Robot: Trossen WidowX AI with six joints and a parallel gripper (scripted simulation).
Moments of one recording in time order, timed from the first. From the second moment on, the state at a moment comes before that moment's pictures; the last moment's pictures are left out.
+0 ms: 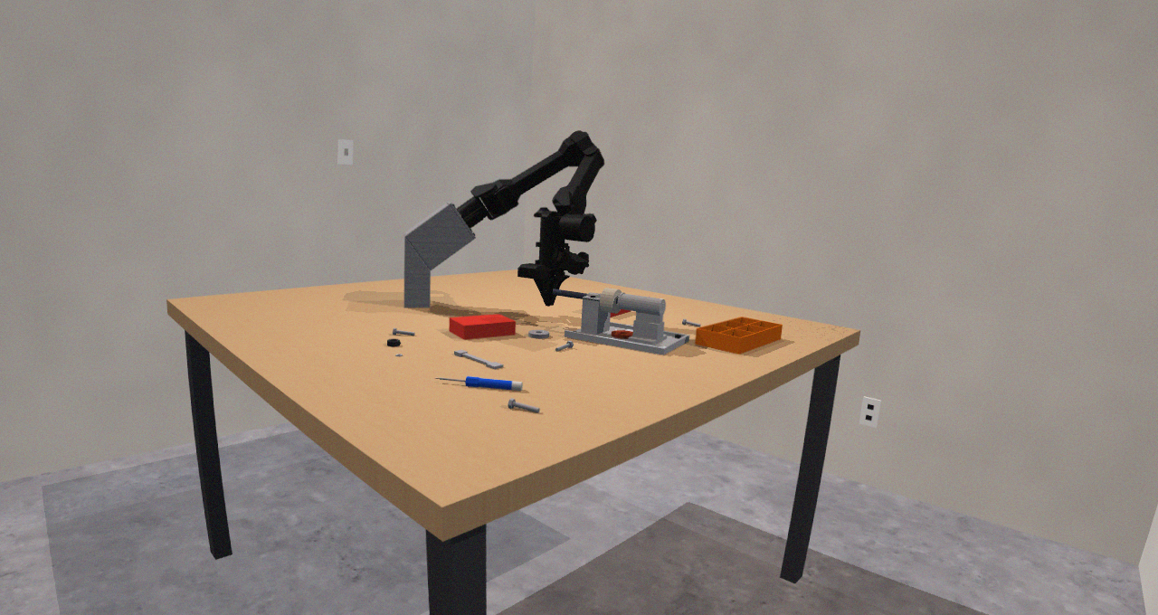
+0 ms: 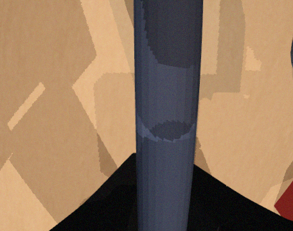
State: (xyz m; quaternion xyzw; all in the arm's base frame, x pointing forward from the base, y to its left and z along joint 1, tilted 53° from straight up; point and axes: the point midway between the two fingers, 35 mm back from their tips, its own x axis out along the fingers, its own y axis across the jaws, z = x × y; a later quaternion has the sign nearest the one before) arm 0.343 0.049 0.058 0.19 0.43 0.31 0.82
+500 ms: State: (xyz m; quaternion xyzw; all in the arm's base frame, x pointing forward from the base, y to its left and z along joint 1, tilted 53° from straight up) arm 0.344 0.049 0.059 0.19 0.44 0.31 0.82
